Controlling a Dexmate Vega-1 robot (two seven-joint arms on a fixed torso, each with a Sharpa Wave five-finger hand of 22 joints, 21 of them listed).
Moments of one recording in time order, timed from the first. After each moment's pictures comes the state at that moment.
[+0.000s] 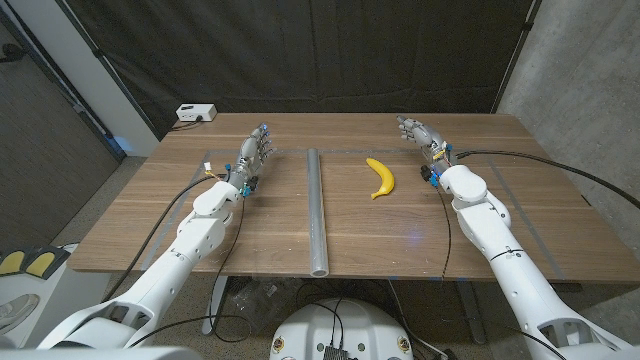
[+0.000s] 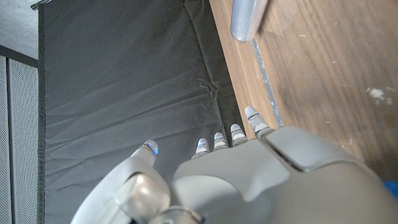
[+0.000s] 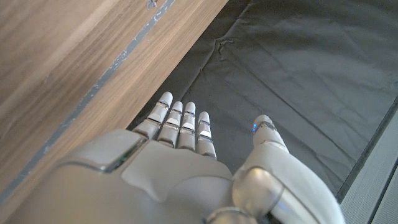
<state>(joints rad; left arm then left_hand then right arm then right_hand) 0.85 0.42 0.25 -1.26 -0.55 -0.24 -0.15 0.12 0.07 0.40 0.15 0.21 -0.17 -0.10 0.24 0.21 -0.17 0.01 0.23 0.21 -0.14 0.07 0.21 0.20 -0.17 0.12 0.57 0.19 -0.94 -0.30 -0.12 -1.60 -0.04 0.01 0.08 0.35 0.08 0.39 -0.15 0.20 0.20 0.03 0.22 0.19 0.24 0.09 0.26 0.20 0.19 0.04 0.20 0.18 0.10 0.00 0.49 0.19</state>
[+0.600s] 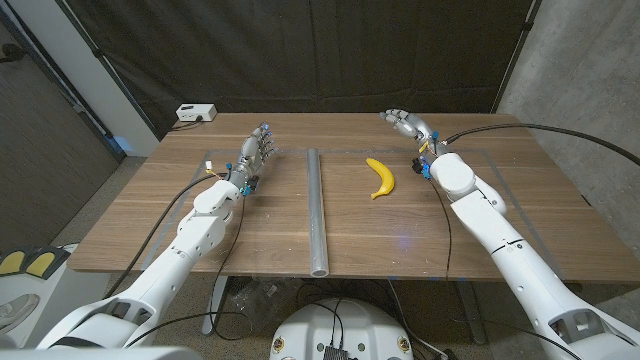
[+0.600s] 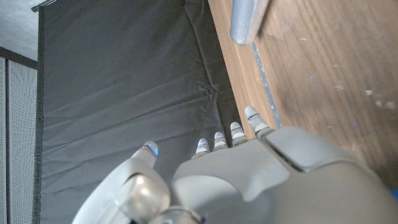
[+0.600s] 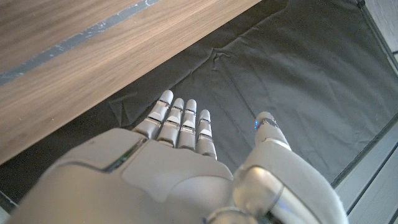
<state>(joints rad) 0.83 0.42 0.25 -1.25 -0.56 -0.23 -0.17 0.10 0.08 0.39 0.15 0.21 -0.17 -0.10 0.23 0.21 -0.16 0.02 0.23 0.21 -0.12 0.07 0.21 0.20 -0.18 0.13 0.57 0.19 -0.90 -0.40 -0.26 -1.73 -0.22 -0.11 0.02 0.37 0.07 0.40 -0.16 0.20 0.23 0.02 0.23 0.19 0.28 0.09 0.27 0.20 0.21 0.03 0.20 0.18 0.11 0.01 0.49 0.19</state>
